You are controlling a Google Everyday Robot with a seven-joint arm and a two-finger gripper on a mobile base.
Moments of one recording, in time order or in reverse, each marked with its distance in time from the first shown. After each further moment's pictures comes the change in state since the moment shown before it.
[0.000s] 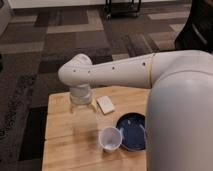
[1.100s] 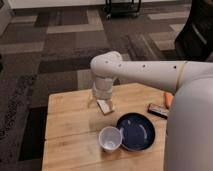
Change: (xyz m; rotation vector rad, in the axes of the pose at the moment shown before) arm -0.021 -0.082 0.006 -0.129 0.071 0.059
